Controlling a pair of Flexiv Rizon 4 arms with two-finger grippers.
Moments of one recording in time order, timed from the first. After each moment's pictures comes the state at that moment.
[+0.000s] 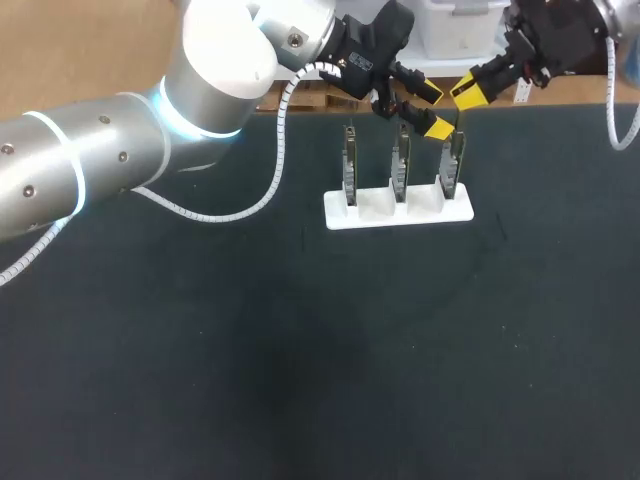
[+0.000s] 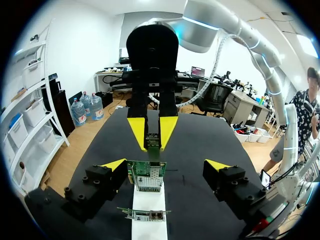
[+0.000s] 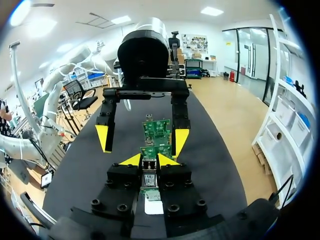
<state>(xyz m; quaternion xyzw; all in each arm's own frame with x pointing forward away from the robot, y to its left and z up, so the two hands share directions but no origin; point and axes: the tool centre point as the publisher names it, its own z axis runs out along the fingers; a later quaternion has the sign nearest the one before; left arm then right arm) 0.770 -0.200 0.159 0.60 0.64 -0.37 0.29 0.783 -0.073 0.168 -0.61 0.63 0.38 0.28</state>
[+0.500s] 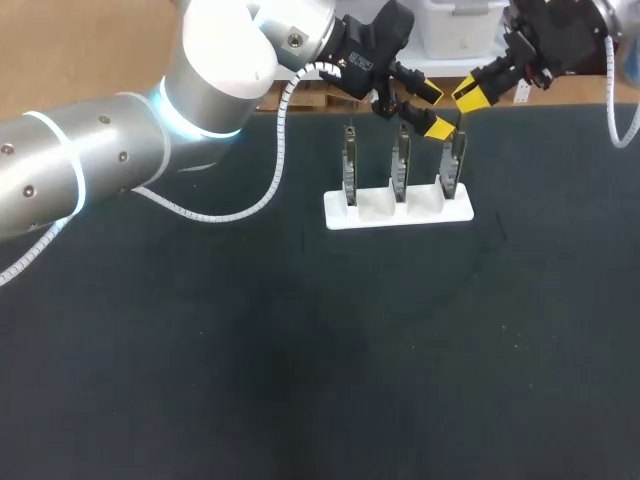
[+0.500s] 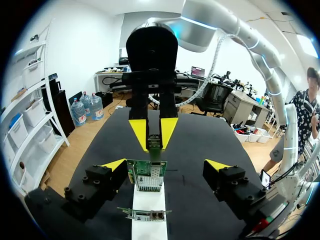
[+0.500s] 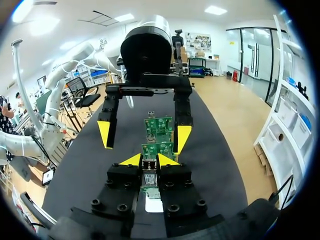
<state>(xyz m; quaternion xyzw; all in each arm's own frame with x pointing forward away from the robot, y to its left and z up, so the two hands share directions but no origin) 0.770 -0.200 0.159 0.60 0.64 -0.37 0.29 0.781 -0.077 0.163 -0.62 0.62 0.38 0.27</state>
